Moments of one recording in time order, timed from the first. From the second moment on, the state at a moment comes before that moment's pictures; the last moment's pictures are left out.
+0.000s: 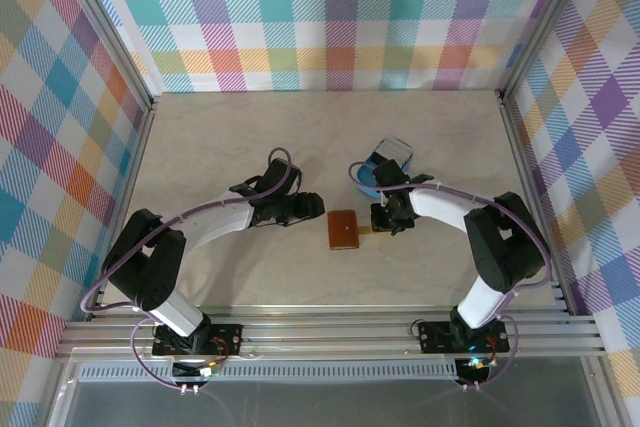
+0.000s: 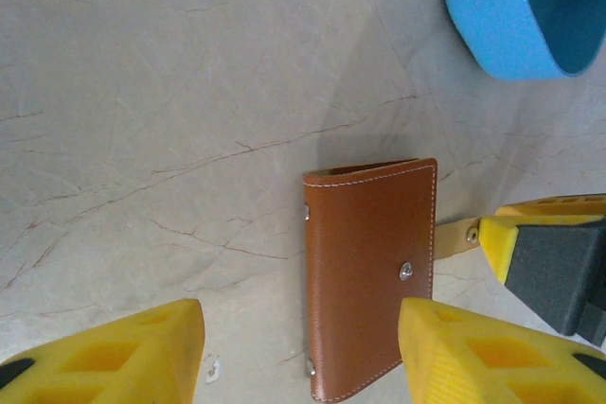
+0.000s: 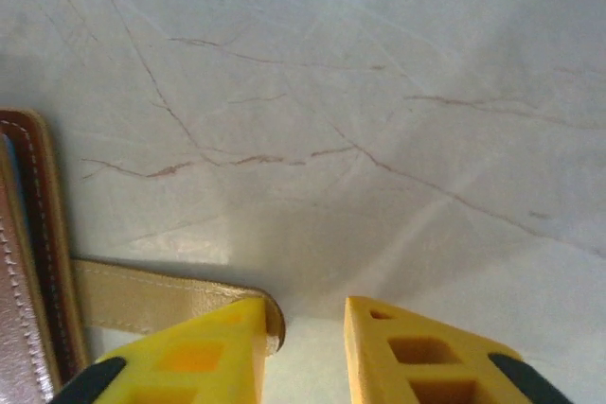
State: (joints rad) left arm -0.61 1.58 0.94 -0.30 0.24 -0.79; right arm 0.52 1.65 0.94 -0.61 -0.06 0.38
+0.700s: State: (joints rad) left arm -0.61 1.54 0.87 -0.28 0.25 -0.75; right arm 0.55 1.48 0.90 -0.49 -0.35 0.54
